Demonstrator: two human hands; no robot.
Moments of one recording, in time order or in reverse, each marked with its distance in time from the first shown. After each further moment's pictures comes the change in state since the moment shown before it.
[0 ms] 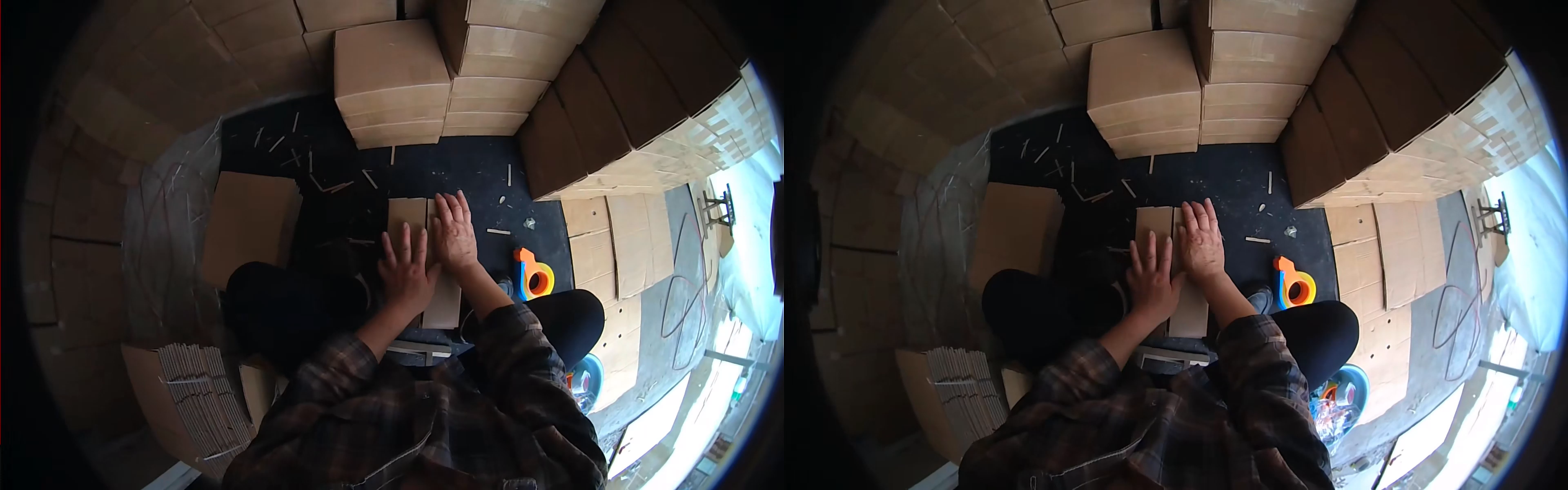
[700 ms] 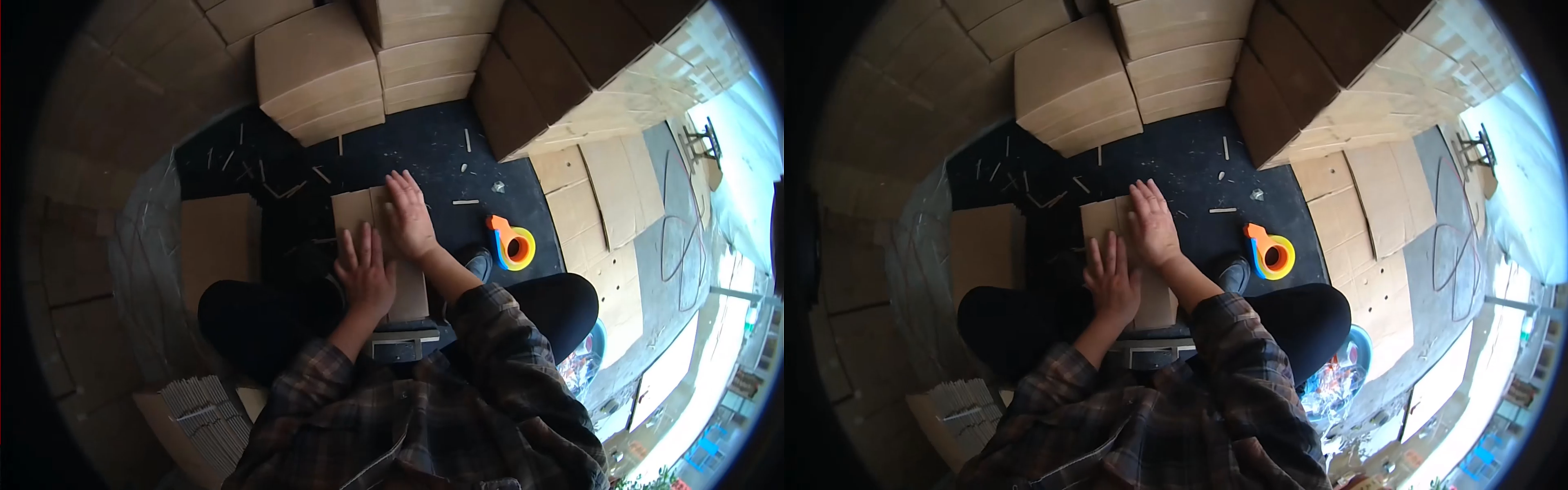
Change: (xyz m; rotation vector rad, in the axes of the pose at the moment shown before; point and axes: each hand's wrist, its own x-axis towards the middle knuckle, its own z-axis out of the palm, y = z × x) left_hand -0.004 0.001 0.006 0.152 -0.102 0.066; right_hand -0.001 0.008 -0.011 0.258 0.120 0.049
